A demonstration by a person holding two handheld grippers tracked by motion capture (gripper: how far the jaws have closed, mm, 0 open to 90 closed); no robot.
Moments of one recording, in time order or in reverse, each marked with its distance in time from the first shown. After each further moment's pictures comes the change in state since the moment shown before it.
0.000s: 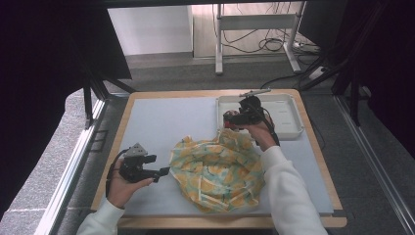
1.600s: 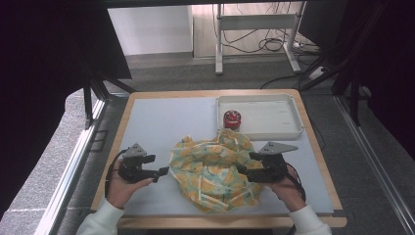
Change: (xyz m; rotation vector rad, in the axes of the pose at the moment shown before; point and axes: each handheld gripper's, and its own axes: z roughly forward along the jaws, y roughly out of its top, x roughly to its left) left arm 0.000 -0.001 -0.002 -0.005 0.013 0.000; right arm 0.048 -0.129 -0.096 -0.050 0.136 -0.127
